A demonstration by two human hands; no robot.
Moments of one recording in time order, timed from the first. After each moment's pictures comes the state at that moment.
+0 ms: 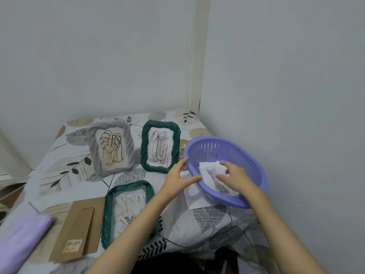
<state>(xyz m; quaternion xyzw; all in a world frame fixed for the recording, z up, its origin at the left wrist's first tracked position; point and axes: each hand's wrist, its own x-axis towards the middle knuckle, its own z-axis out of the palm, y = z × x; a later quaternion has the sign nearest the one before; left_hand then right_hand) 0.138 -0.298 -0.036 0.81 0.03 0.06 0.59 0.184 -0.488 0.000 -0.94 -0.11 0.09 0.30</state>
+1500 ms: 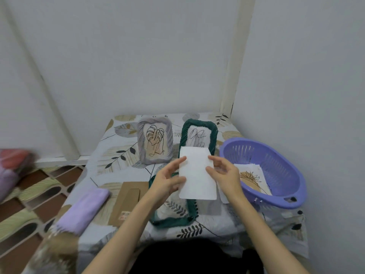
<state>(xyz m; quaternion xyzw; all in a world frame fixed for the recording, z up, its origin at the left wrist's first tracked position) 0.028 -0.207 -0.007 0.60 0.05 0.06 0.80 0.104 -0.375 0.001 -0.72 -0.17 0.03 0.68</state>
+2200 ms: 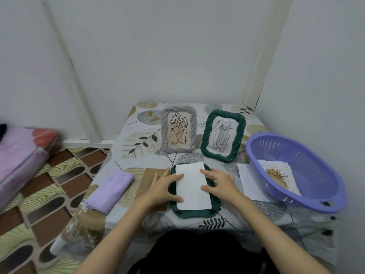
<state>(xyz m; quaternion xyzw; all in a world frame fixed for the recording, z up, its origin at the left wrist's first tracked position) -0.006 -0.131 -0.069 0.94 0.10 -0.05 0.32 0.117 -0.322 -0.070 -0.89 -0.33 0.14 0.27</state>
